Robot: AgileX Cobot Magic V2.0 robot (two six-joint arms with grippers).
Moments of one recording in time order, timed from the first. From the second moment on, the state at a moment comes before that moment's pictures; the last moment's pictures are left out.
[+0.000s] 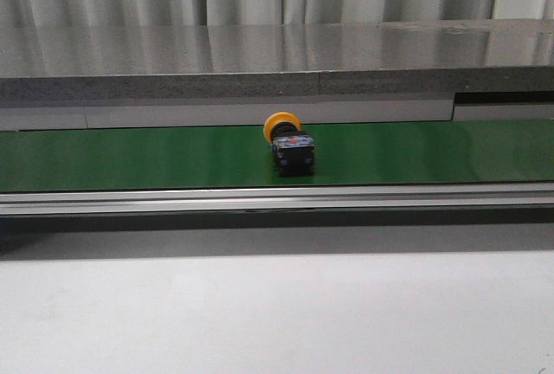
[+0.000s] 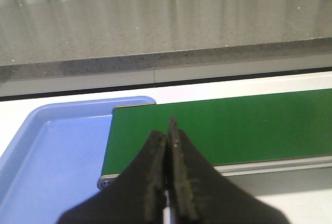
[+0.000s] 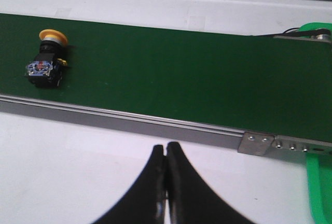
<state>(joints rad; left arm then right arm) 0.02 0.20 -0.34 -0.16 0.40 0.21 0.09 0.75 -0.72 0.17 0.66 -0.10</state>
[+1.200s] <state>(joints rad) 0.02 0.20 -0.34 -0.16 0.40 0.21 0.09 1.12 -0.87 0.23 0.59 -0.15</state>
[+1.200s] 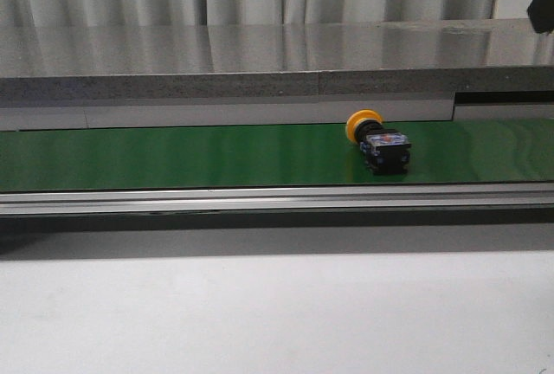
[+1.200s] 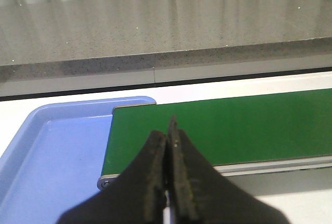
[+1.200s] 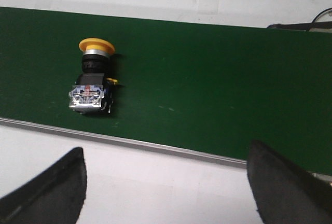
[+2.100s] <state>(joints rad) 0.02 0.20 -0.34 -0.16 0.40 0.21 0.18 1.64 -1.09 0.20 0.53 -0.20</state>
